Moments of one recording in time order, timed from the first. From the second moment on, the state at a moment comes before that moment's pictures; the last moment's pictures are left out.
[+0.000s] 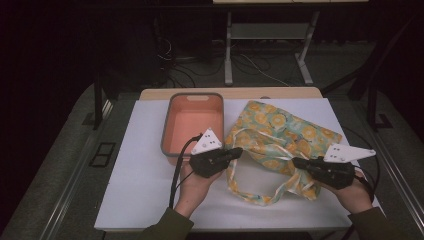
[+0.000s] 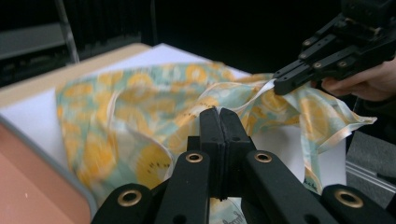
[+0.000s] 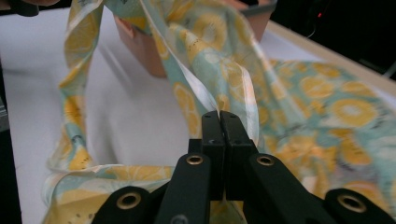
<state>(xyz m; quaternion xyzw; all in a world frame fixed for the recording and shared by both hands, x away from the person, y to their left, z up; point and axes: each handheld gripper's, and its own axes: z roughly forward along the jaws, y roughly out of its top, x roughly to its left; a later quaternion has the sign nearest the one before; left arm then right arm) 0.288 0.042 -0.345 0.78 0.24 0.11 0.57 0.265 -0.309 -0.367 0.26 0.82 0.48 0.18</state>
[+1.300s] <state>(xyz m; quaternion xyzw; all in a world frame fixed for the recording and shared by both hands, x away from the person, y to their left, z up) 0.441 -0.005 -0.350 0.81 0.36 0.13 0.44 0.409 -0.312 -0.380 0.40 0.79 0.43 0.19</state>
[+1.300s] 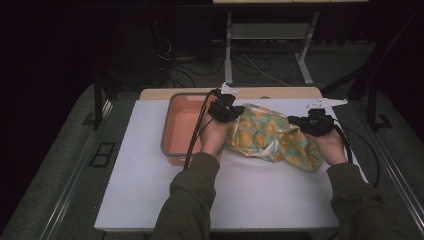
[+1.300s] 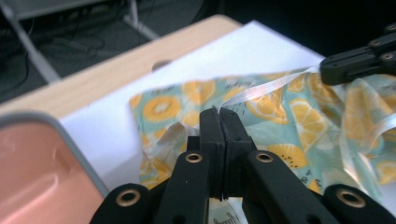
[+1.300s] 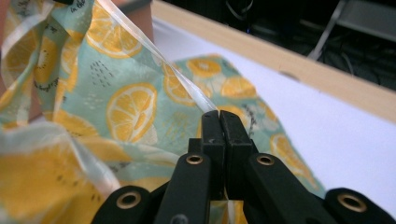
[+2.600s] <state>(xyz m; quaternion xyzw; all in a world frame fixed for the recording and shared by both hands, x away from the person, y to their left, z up) 0.361 0.075 -0.333 0.82 0.28 0.09 0.50 0.340 -0.345 -0.326 0.36 0.77 0.51 0.14</state>
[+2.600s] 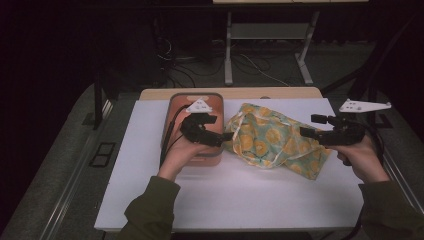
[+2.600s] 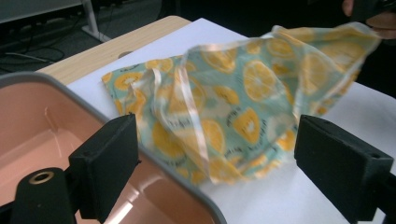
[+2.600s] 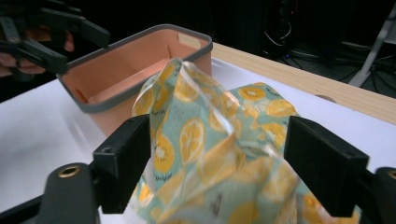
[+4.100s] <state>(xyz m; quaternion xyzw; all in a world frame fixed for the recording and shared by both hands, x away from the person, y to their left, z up) 0.259 0.173 -0.426 0.82 0.31 0.11 0.47 0.273 -0.355 -0.431 0.36 0.81 0.45 0.14</state>
